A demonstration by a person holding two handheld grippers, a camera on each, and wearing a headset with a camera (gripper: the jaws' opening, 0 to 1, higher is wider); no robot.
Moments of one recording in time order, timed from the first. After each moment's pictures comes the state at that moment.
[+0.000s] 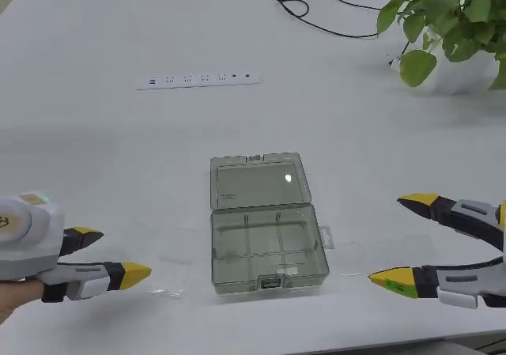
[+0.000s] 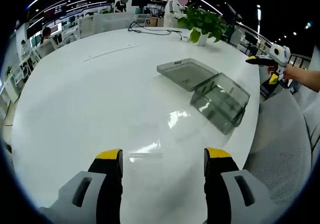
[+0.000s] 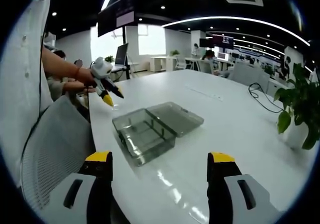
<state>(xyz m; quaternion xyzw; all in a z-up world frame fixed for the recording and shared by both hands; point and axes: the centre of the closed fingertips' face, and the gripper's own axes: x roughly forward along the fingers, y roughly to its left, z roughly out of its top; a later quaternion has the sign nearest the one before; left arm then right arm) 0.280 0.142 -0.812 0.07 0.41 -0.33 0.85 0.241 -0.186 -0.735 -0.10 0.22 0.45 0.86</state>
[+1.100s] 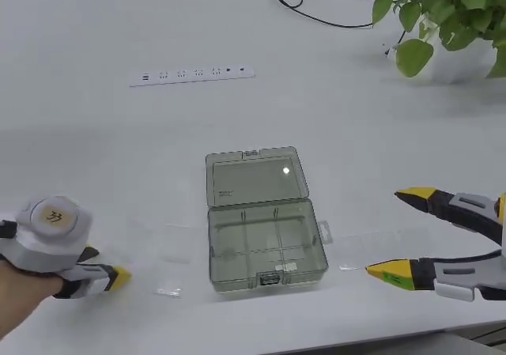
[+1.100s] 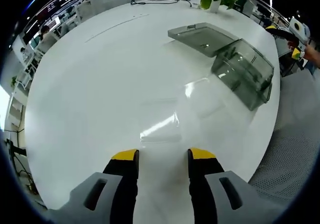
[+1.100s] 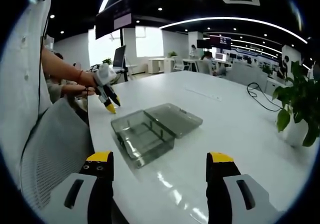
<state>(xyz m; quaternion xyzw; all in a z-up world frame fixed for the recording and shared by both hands) 0.279 0.164 -0.846 0.16 0.50 -0.27 0.81 0.244 -0.186 -0.735 -0.09 0.22 0.44 0.87</state>
